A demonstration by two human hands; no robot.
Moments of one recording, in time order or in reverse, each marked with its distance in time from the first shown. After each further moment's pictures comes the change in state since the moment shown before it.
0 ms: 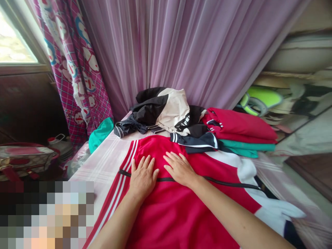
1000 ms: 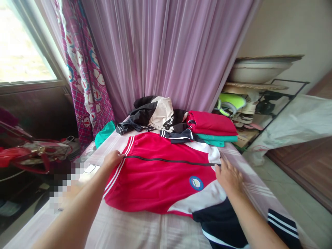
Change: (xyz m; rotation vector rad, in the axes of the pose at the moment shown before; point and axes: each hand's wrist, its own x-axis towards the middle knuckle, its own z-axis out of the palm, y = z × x) left_hand -0.003 -0.086 -0.067 0.050 -0.277 -0.499; right_hand -0.220 0.122 -0.045 -0.339 0.312 0.849
